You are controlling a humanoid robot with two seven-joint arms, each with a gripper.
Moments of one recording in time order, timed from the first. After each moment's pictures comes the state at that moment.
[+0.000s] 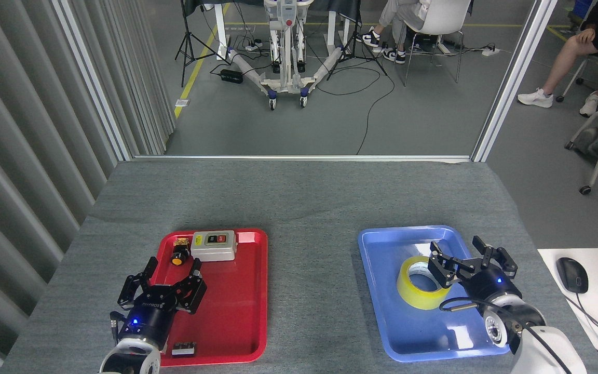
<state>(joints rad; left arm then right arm) -0.17 0.14 -0.07 -1.29 -1.24 -0.13 0.21 -0.28 -0.31 0.12 -1.18 1.19 -0.15 0.04</state>
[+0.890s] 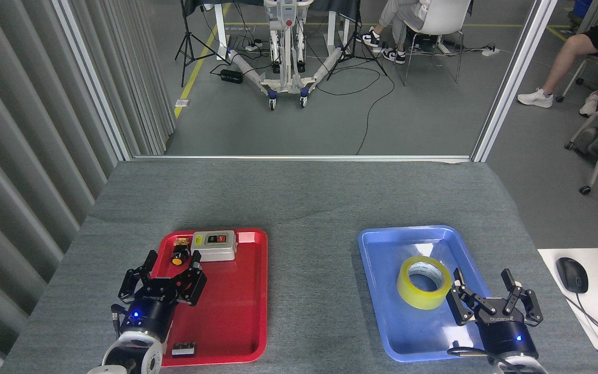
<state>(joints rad) -0.19 0.13 -0.07 -1.28 -1.23 -0.12 0.21 -0.06 -0.20 -0.05 -1.30 1.30 -0.10 -0.23</state>
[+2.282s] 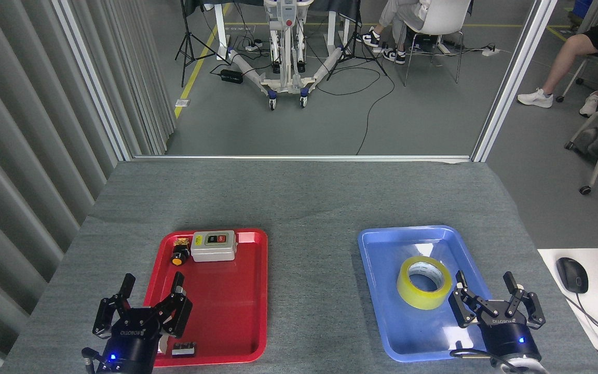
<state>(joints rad) 0.09 0.11 -0.02 -1.68 -1.24 -0.05 0.15 -0.05 -0.21 -0.06 -1.30 1.29 -0.10 -0.23</state>
